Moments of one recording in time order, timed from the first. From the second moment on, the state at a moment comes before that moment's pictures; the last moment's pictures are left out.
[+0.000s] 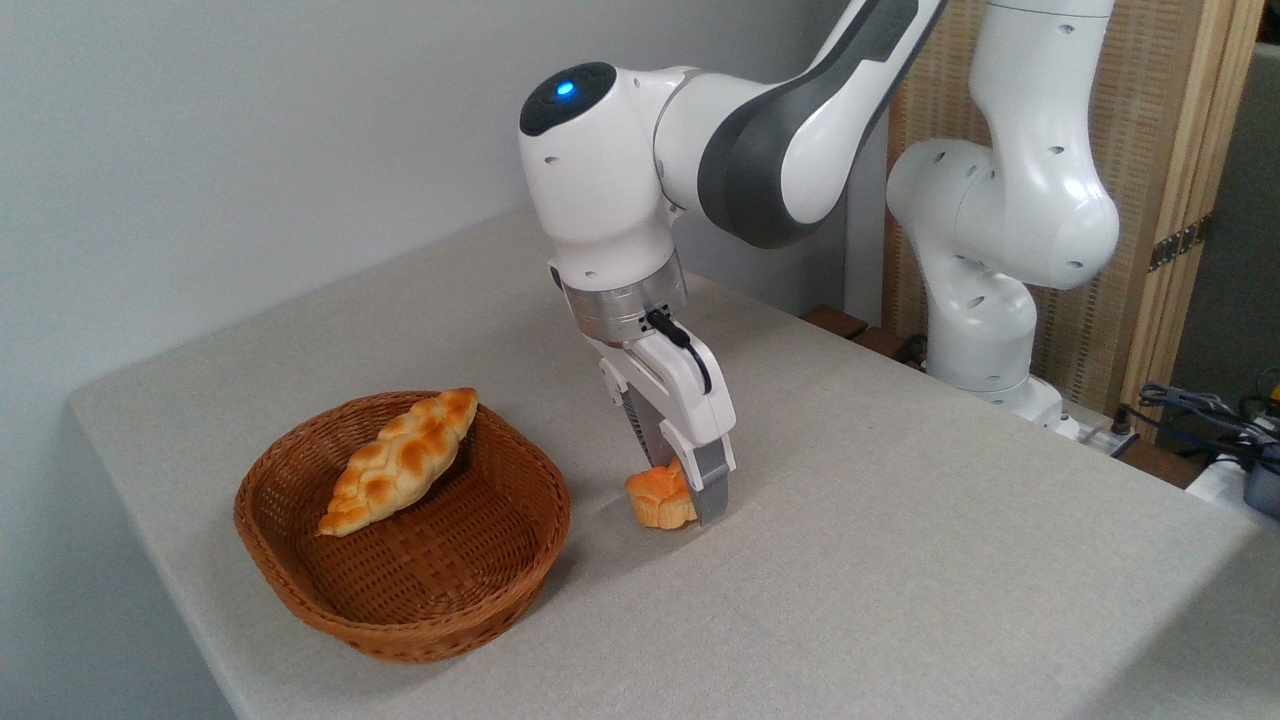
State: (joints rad) arm -0.15 -0.22 0.11 -2.34 0.02 1.98 0.92
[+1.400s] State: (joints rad) arm -0.20 0.04 0.09 -1.93 -0.23 2.07 0.92
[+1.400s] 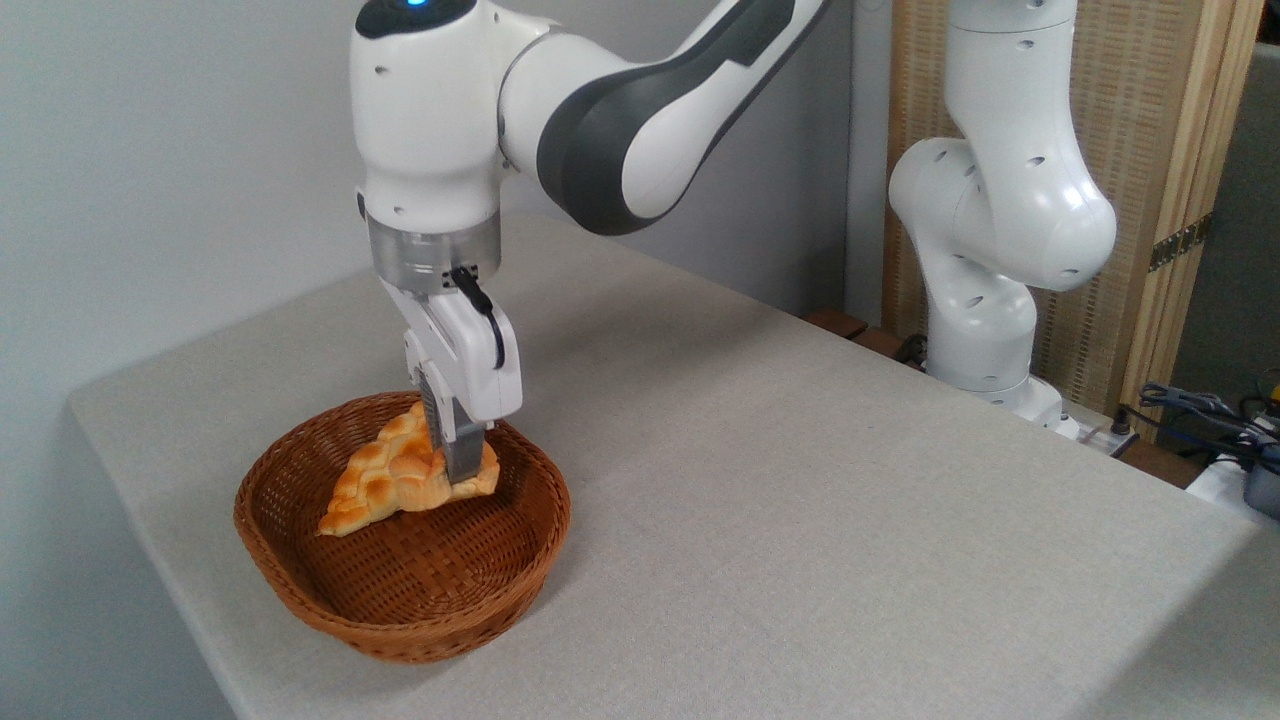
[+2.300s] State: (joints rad) arm -0.20 -0.04 0.10 -1.89 -0.22 1.99 0.91
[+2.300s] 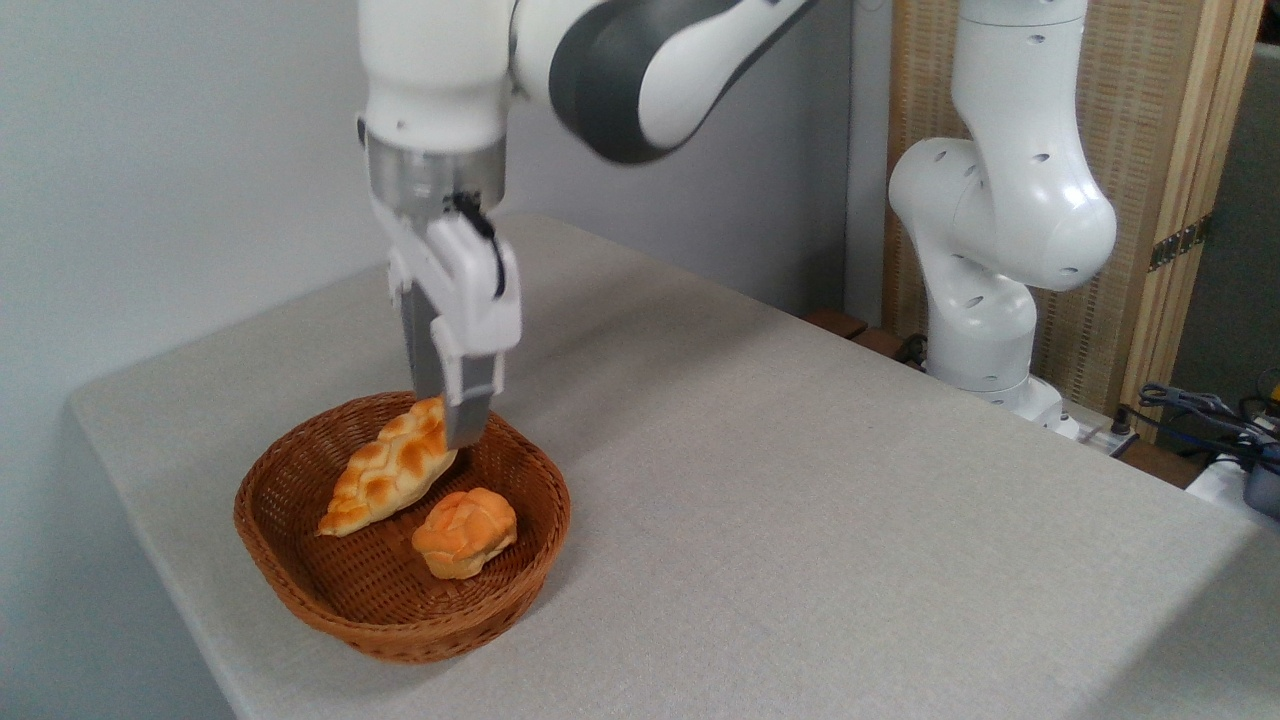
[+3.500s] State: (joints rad) arm -0.17 -0.03 0.06 -1.70 -0.03 1.70 0.73
